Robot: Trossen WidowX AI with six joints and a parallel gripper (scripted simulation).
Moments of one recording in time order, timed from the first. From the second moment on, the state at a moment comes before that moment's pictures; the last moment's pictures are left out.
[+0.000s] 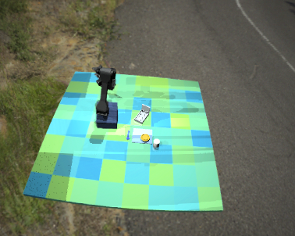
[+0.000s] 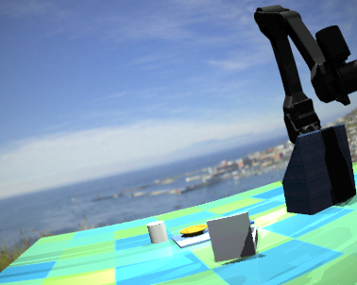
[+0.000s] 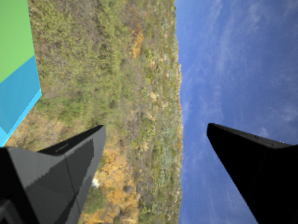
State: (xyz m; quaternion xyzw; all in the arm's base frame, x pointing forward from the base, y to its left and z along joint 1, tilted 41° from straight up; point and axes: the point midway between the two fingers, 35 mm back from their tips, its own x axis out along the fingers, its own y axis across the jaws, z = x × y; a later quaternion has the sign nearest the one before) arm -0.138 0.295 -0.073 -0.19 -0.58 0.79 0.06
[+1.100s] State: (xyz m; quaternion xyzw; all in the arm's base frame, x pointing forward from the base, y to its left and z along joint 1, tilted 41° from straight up) arm -0.003 0.383 -0.093 -0.38 -0.22 0.85 0.27
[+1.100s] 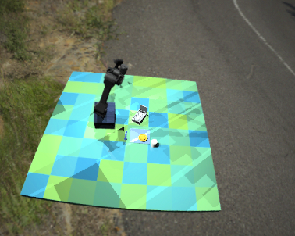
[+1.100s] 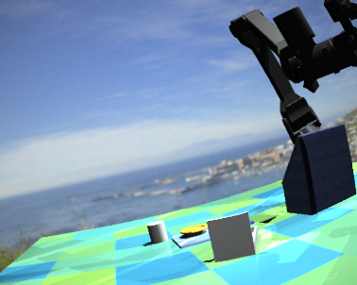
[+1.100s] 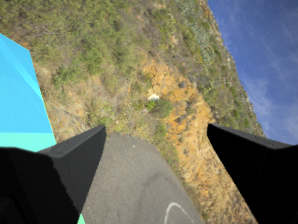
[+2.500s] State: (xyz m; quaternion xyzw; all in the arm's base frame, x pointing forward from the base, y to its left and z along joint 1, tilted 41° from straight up) arm 0.218 0.347 -0.066 -0.44 0.28 0.64 0.57
